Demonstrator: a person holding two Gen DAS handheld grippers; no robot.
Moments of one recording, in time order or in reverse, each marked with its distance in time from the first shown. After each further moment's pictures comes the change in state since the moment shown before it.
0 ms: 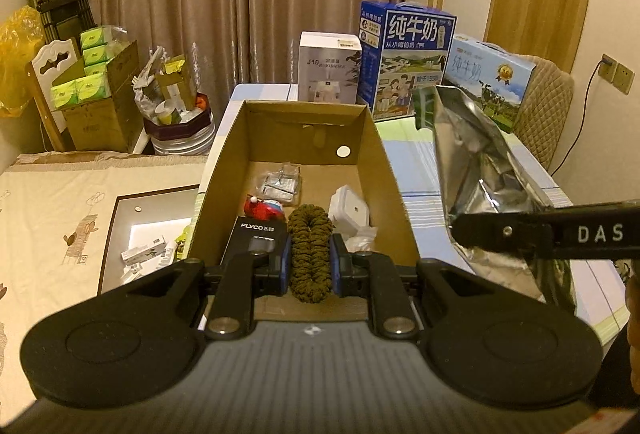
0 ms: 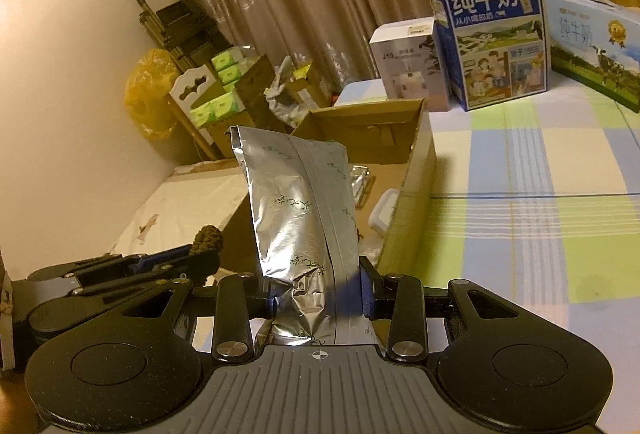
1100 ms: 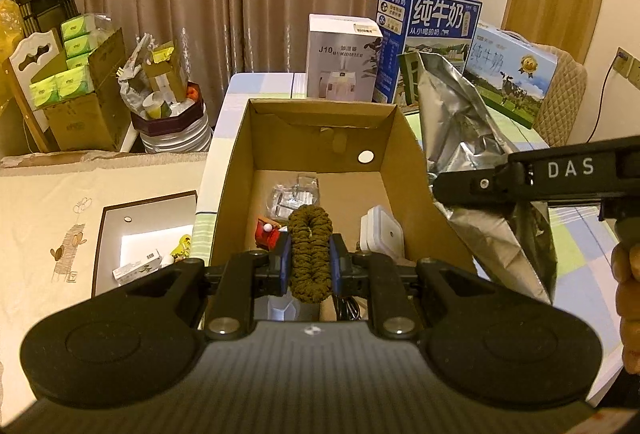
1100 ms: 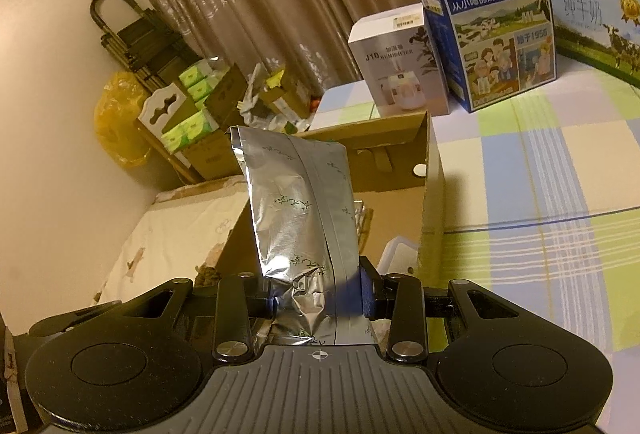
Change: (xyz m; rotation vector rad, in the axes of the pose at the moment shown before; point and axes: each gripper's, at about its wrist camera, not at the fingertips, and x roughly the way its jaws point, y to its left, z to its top) left arm 0.086 0.041 0.042 0.016 0.060 -0.027; right arm 0.094 -0.021 0.065 0.124 0.002 -0.029
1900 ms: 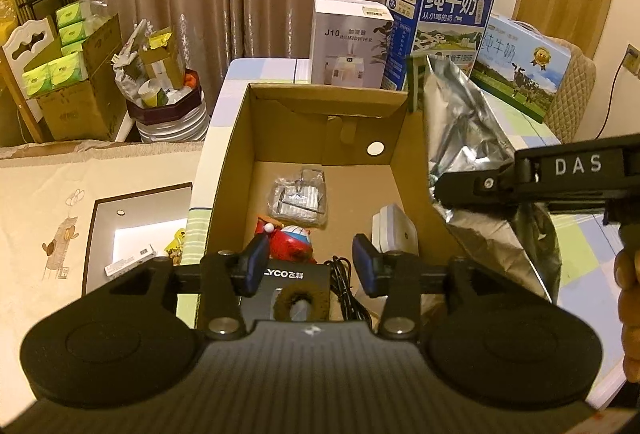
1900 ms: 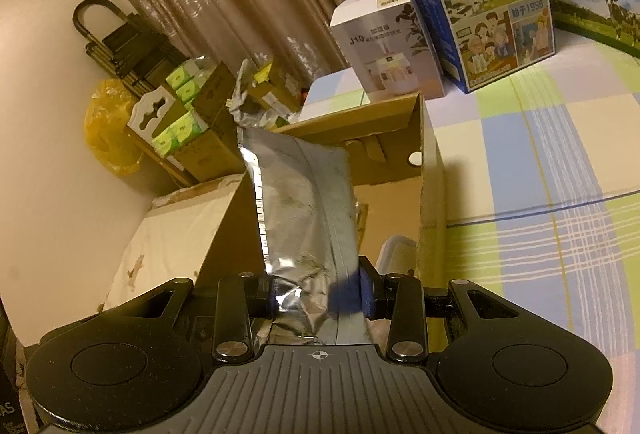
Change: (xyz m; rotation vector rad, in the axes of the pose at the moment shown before) left arm 0.036 0.009 0.003 -0.009 0.036 -0.003; right arm 0.029 -0.015 0.005 0.063 0.015 -0.005
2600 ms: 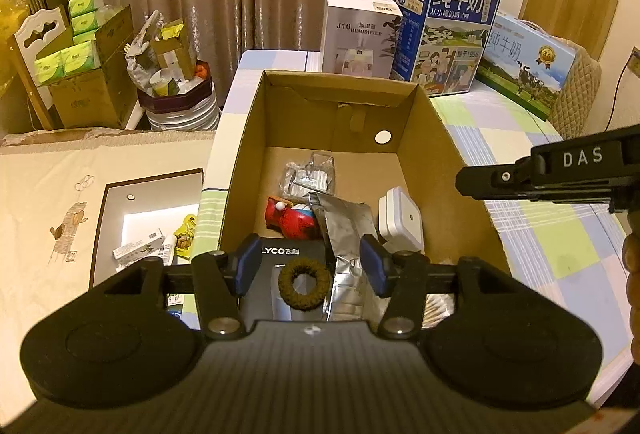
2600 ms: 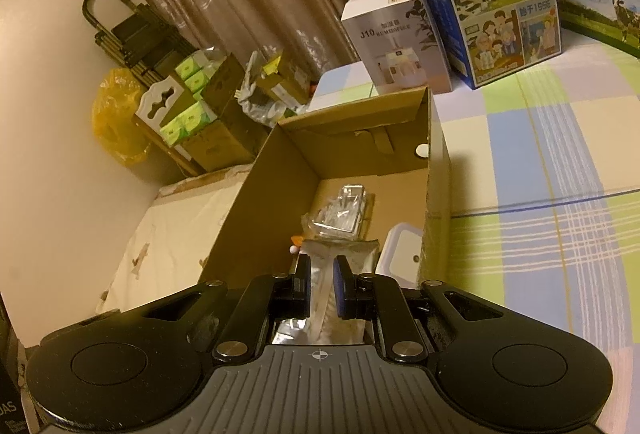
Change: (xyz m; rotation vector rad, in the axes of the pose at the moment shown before) left arm -0.019 0.004 -0.014 -0.024 0.010 0.017; right arm -0.010 0.007 -0.007 -0.022 0.021 0.016
